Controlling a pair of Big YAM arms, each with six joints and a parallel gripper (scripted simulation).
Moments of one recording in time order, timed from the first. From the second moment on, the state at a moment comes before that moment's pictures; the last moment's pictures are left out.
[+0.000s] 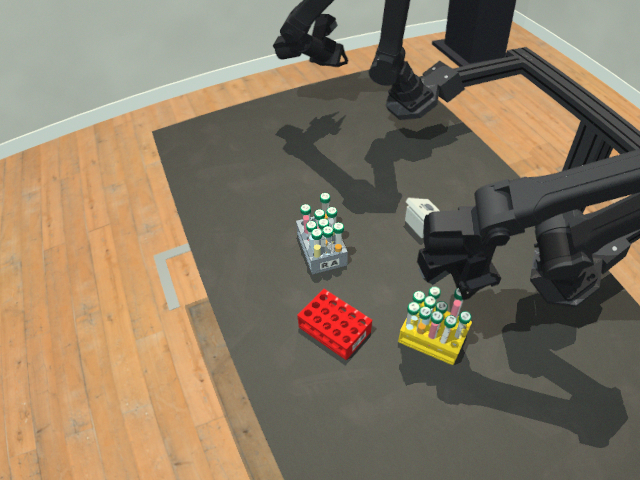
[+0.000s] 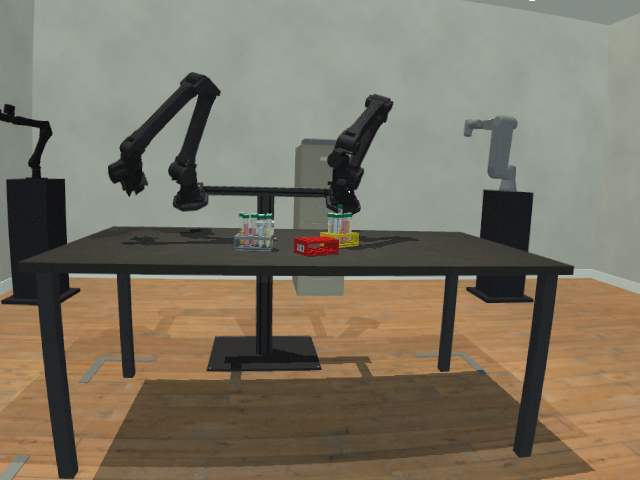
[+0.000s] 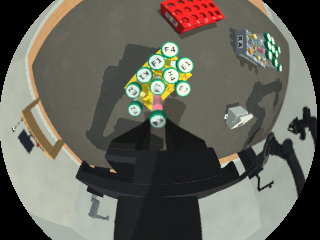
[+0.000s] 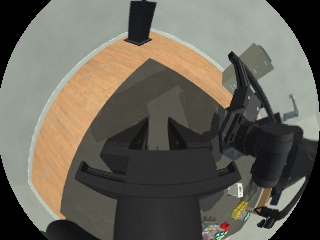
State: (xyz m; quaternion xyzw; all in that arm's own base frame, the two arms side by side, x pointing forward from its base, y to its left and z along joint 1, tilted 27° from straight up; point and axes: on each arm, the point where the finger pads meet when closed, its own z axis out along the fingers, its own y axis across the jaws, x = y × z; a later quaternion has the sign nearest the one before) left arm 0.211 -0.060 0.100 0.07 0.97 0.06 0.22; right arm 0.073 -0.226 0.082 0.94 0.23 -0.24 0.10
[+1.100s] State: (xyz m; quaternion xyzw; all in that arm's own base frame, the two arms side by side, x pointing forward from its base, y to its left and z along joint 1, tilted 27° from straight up) left arm 0.198 -0.062 0.125 0.07 0.97 0.06 0.22; right arm 0.073 -0.226 0.082 0.94 0.23 -0.24 0.10
